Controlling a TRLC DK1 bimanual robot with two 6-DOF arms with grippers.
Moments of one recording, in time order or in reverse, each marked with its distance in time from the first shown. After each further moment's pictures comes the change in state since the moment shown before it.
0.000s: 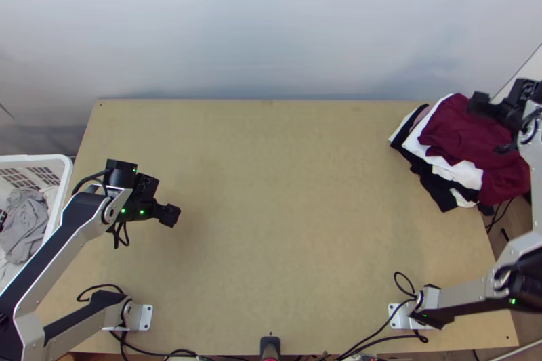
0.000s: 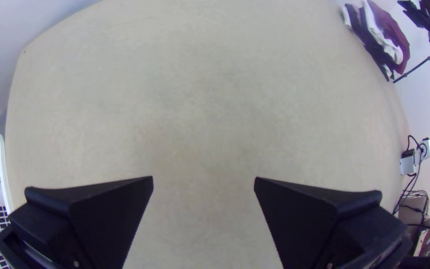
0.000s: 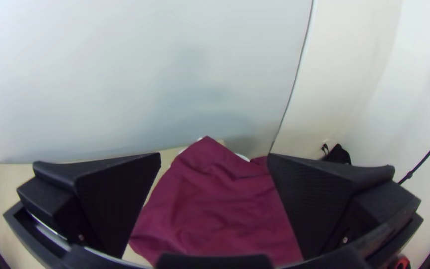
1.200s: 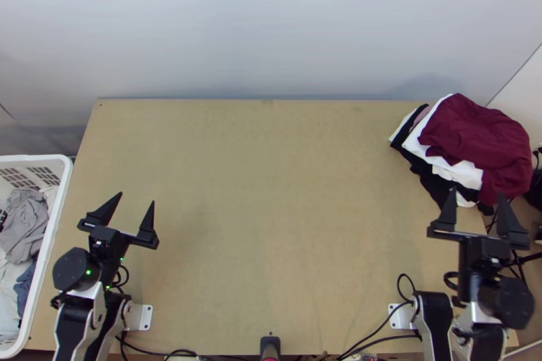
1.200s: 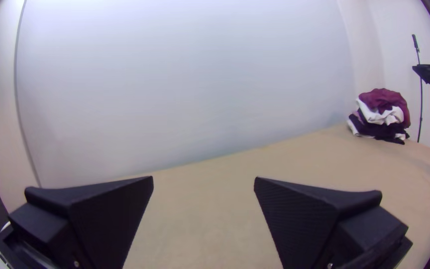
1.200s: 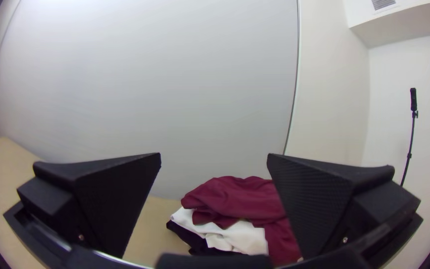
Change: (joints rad) left arm 0.047 -1.059 -0.624 0.634 -0.112 0.020; right arm 0.330 -1.527 -1.159 0.394 0.223 -0.128
